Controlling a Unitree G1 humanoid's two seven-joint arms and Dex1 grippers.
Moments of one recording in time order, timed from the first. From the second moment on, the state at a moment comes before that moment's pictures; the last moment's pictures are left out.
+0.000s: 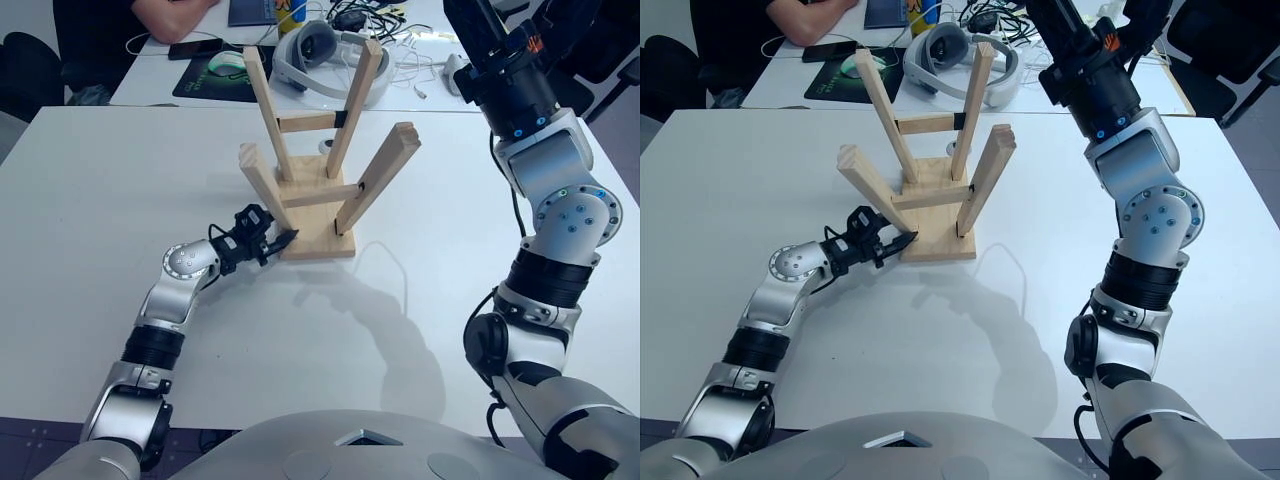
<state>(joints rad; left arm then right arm) -0.21 0.40 -0.17 0.15 -0.10 0.07 -0.74 -0.64 -0.28 -0.31 -0.20 1.07 0.68 0.33</state>
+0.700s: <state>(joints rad) -0.19 0.38 -0.17 0.13 -0.11 0.10 -0.70 -0.80 -0.34 -0.31 -0.30 1.09 0.63 0.28</state>
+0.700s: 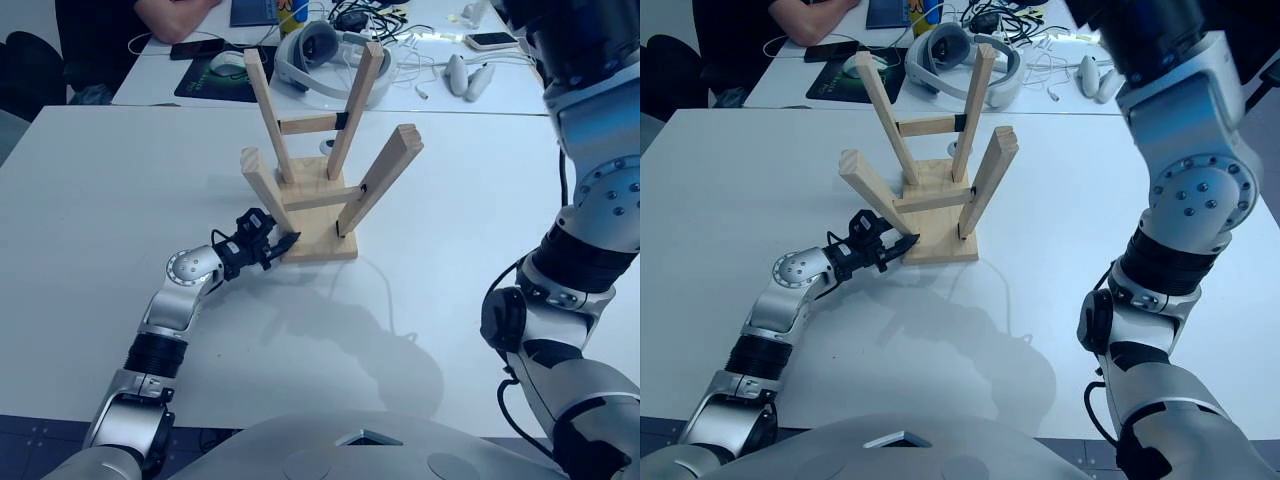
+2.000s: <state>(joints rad) -0.07 0.35 -0.24 -0.11 -0.11 0.28 -0.63 -0.38 -0.27 0.16 -0.40 1.03 0.81 0.05</state>
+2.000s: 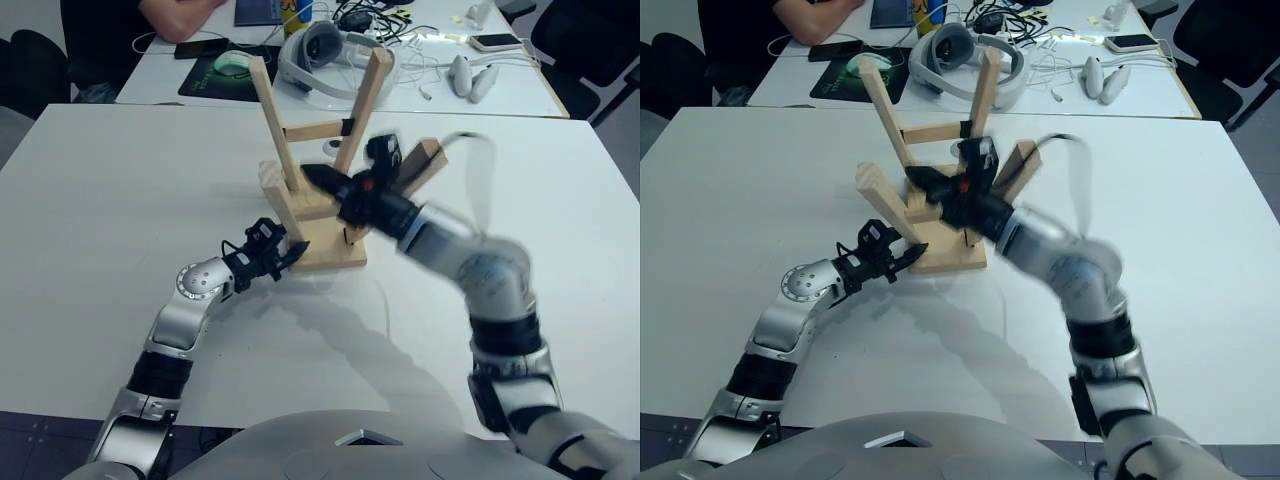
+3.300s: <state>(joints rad) -0.08 0.33 -0.21 -0.07 -0.11 0.26 -0.56 -0.74 -0.31 -0.23 -0.36 1.16 0.61 0.12</state>
